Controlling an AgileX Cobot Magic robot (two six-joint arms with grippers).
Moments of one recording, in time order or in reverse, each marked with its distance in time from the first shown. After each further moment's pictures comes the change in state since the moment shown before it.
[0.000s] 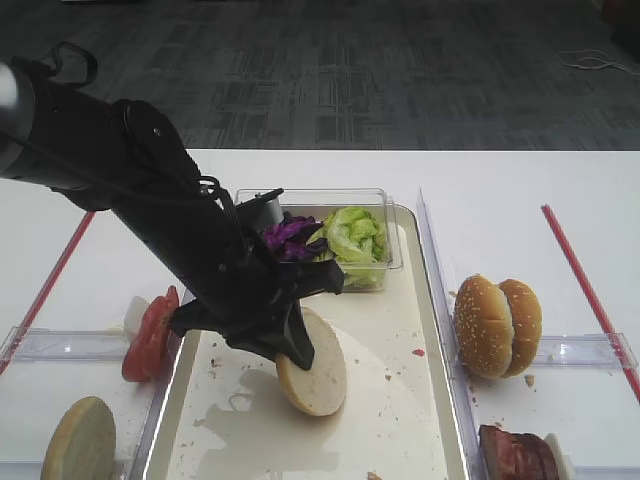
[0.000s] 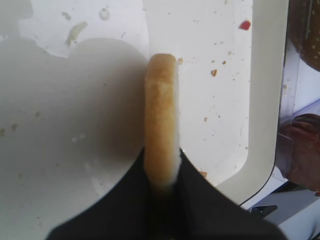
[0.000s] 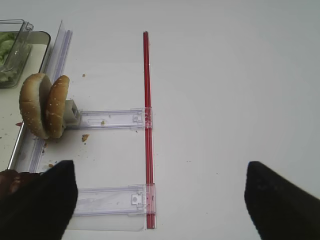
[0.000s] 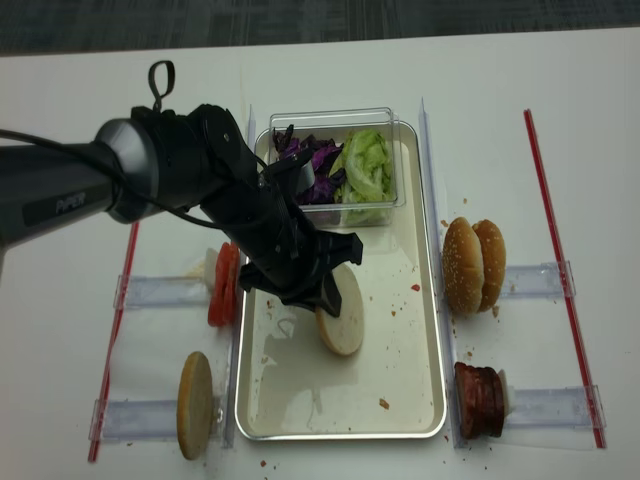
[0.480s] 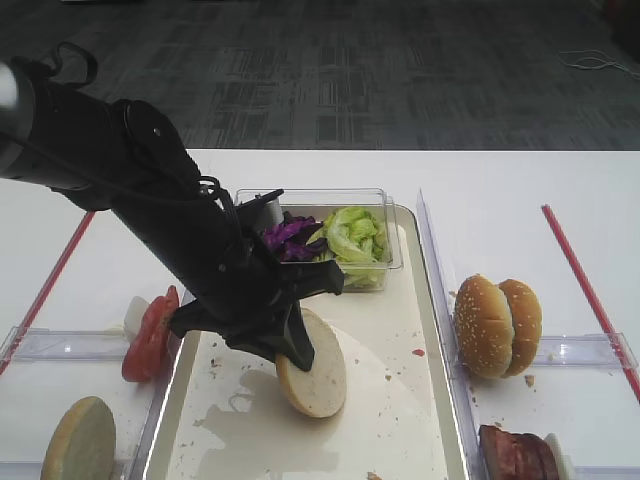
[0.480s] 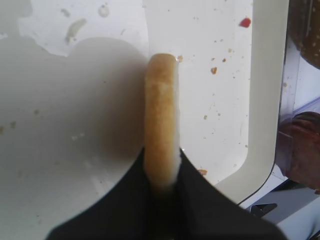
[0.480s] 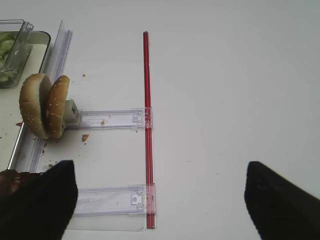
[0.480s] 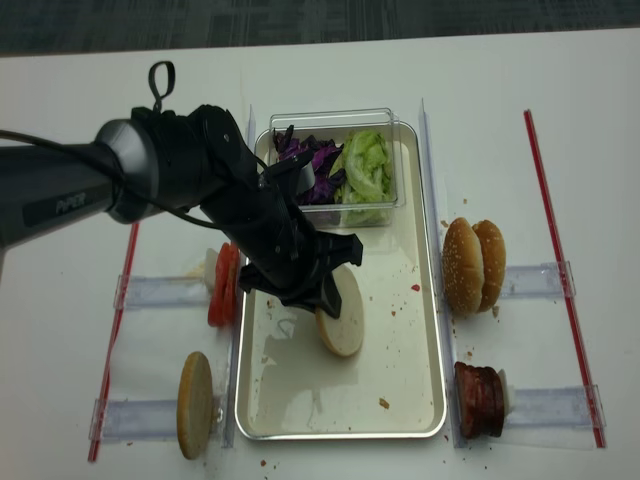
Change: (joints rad) left arm 0.000 0.000 0.000 0.000 0.003 0.000; right arm 0.000 0.000 0.000 0.000 0.000 0.000
